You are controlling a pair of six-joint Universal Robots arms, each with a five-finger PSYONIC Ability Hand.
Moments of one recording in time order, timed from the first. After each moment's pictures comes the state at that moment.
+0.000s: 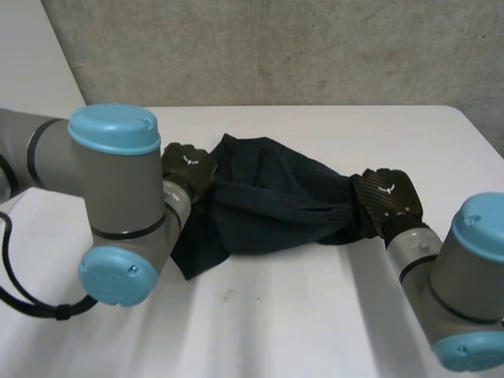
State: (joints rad) left arm 4.08 -2.13 -1.19 3.01 -1.79 3.58; right arm 1.99 -1.23 1.82 -0.45 1.58 2.90; left_hand 0.80 0.85 0.85 0.85 0.67; right_hand 0.97 1.17 1.18 1.19 0.96
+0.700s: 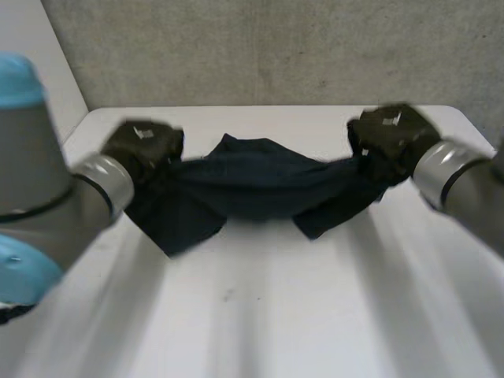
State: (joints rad) left arm 4.23 -1.85 -1.35 2.95 -1.60 3.44; right arm 1.93 -1.30 1.33 0.20 1.38 2.74; left_hand 1.13 1.19 1.19 1.19 0.97; right_hand 0.97 1.17 1.19 1.19 0.97
